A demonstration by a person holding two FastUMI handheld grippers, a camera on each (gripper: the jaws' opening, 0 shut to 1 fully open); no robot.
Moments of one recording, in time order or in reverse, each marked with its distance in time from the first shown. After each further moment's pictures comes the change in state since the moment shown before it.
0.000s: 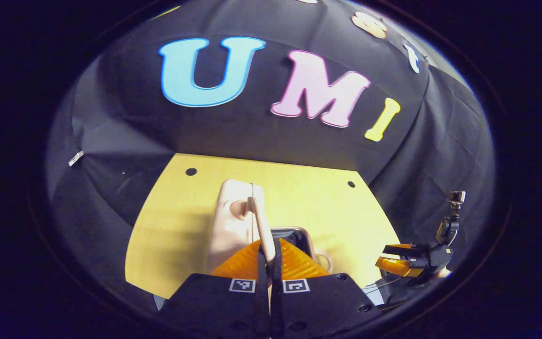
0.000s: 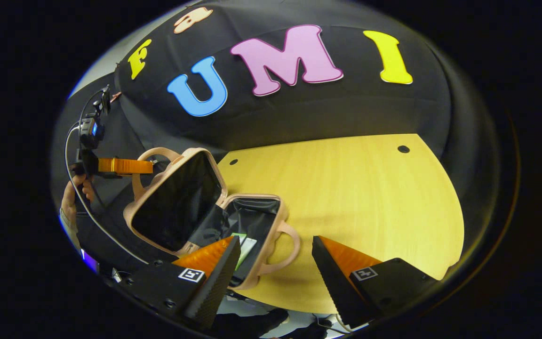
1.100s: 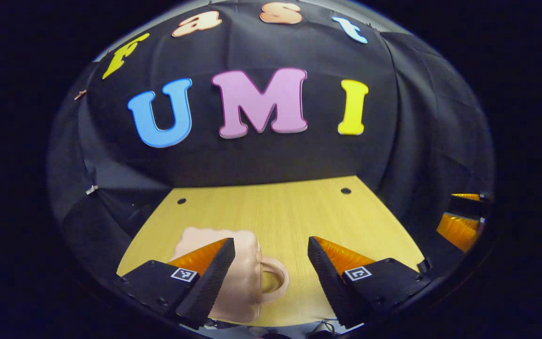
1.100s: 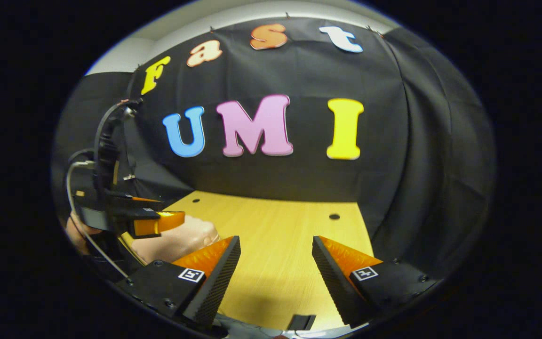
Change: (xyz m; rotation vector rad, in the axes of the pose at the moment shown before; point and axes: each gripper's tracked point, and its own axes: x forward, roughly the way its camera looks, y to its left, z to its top) left arm -0.026 -0.173 0.010 0.174 -0.346 0.258; right arm -0.151 -0.101 0.125 -0.281 -0.431 -0.157
